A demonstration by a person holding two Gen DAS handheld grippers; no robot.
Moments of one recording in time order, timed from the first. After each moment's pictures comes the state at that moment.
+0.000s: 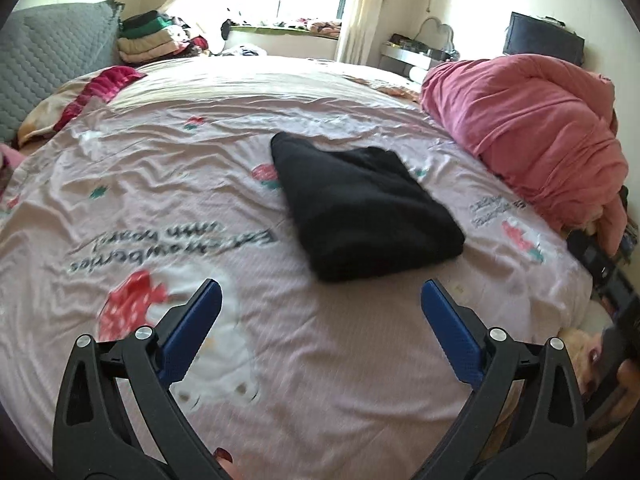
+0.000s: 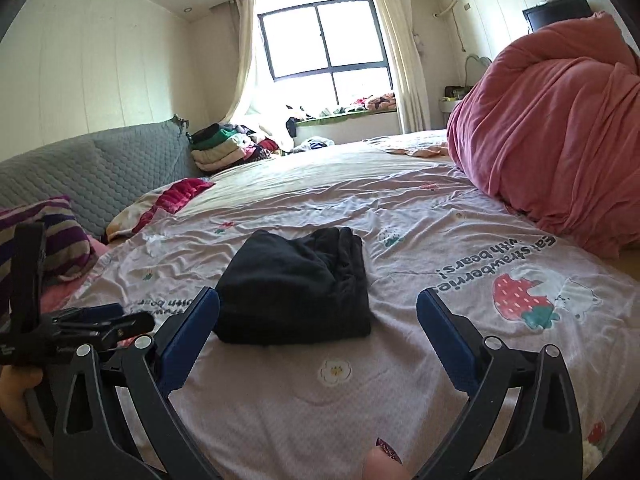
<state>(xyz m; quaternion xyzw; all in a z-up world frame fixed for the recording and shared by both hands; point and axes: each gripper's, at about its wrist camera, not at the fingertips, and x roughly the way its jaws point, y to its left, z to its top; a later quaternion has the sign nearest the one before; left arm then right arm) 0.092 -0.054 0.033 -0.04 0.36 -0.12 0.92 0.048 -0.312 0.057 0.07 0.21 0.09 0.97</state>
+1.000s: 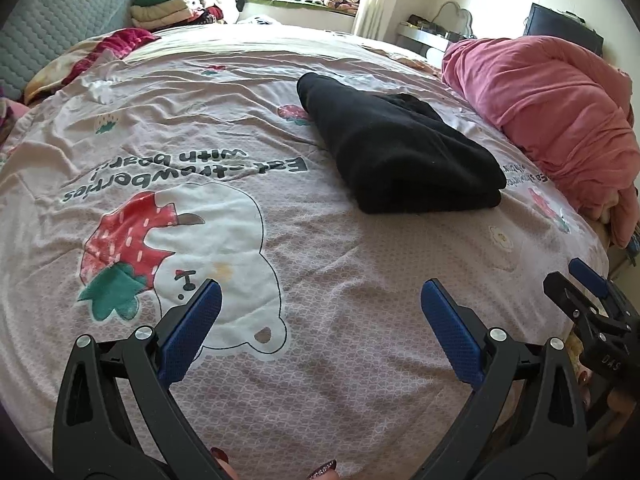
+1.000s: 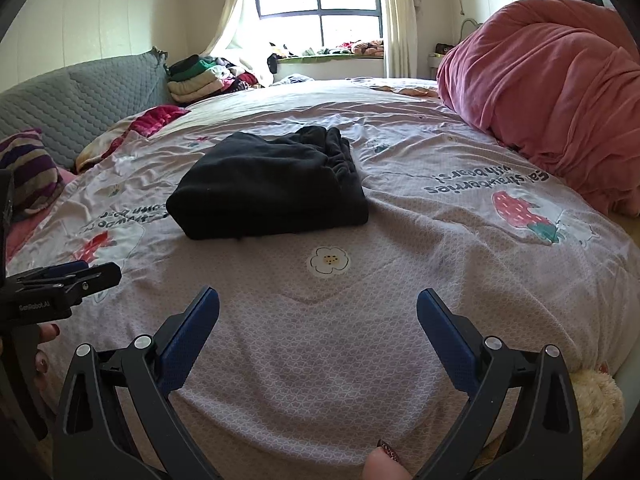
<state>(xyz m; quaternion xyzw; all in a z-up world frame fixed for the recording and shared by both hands) 0.085 -0.035 -0.027 -0.06 0.40 -0.11 0.91 0.048 -0.279 -0.022 0.03 0.32 0.06 0.95</state>
